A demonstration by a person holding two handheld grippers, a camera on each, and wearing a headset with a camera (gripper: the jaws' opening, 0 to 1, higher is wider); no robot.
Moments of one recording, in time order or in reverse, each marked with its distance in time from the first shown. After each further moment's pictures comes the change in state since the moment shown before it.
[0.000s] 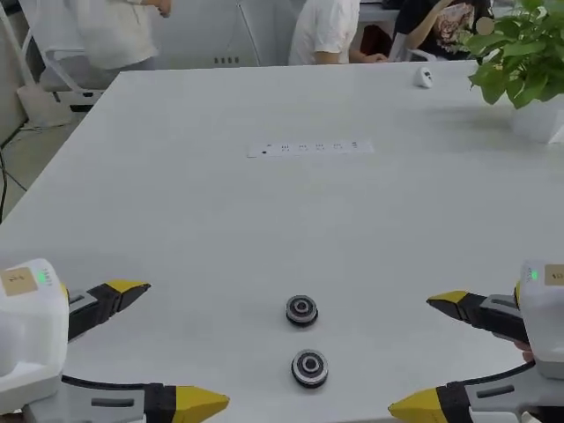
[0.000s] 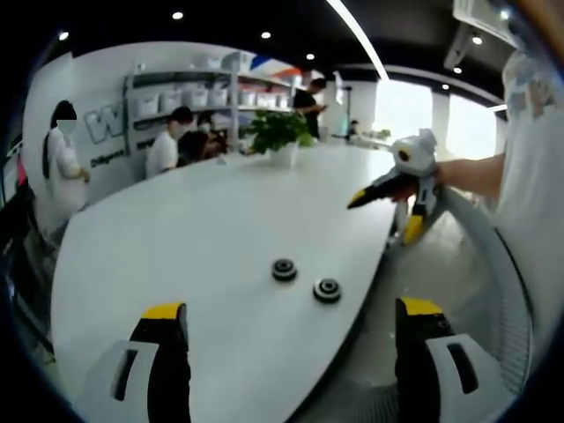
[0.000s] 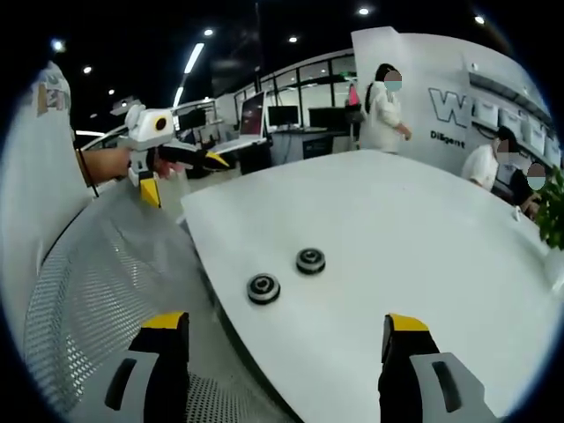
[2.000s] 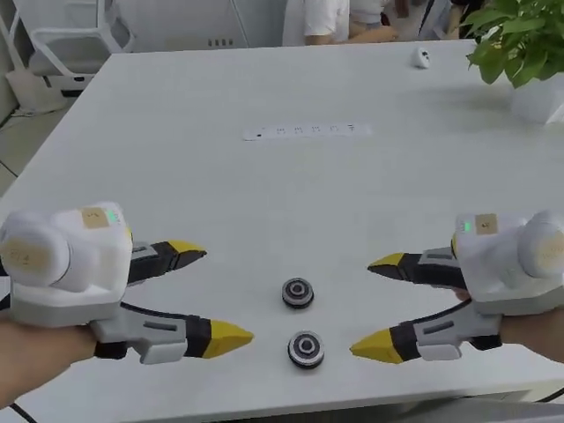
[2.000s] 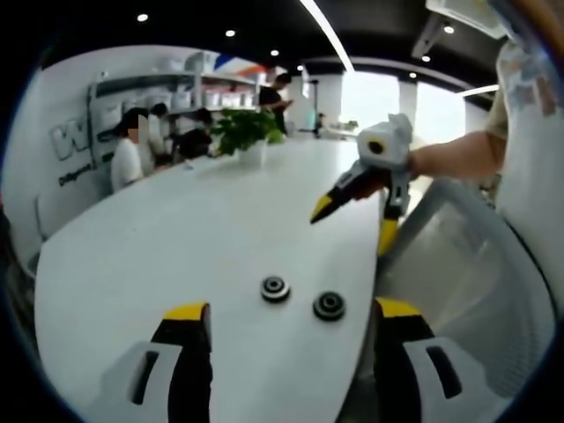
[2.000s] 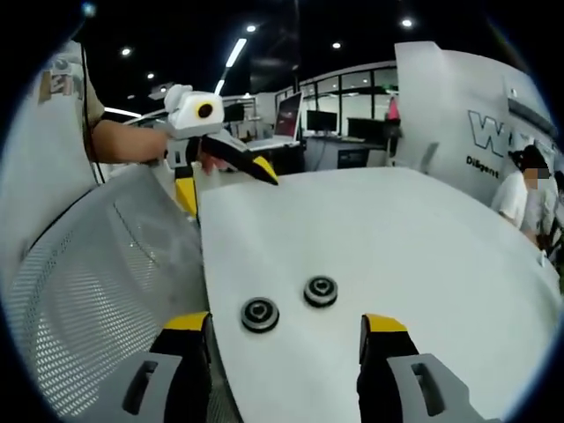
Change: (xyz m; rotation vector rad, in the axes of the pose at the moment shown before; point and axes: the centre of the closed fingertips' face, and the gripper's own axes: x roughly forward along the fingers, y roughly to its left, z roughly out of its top) left arm 0.055 0.002 0.015 0.107 0.024 -0.159; right arm 0.044 -0.004 0.024 -0.157 -0.013 0.140
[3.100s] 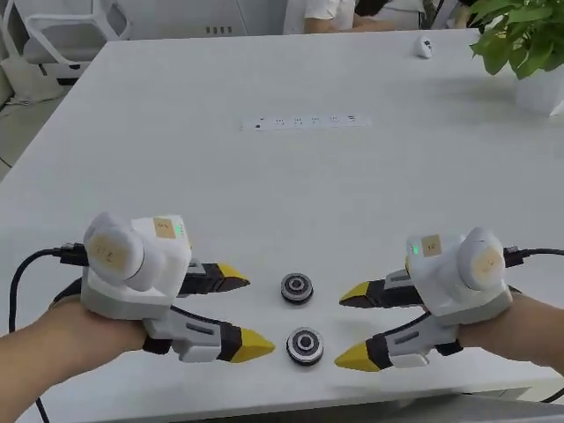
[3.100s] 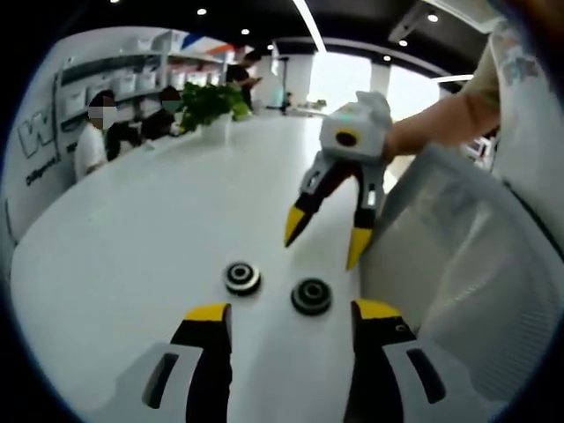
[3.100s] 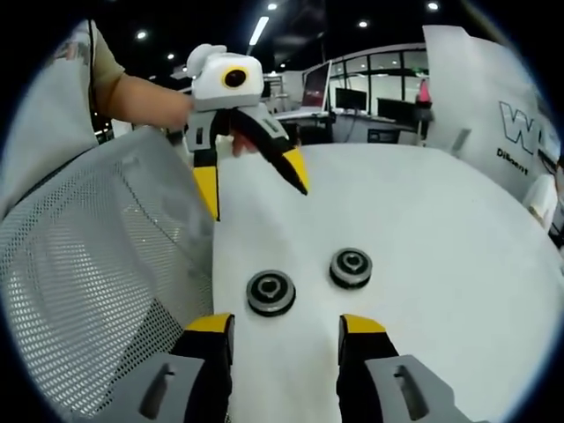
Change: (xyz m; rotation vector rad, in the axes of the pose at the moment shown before) left arm 0.047 -0.021 -0.028 0.033 0.106 -0.169; right arm 0.037 0.010 -0.038 -0.042 0.114 0.136
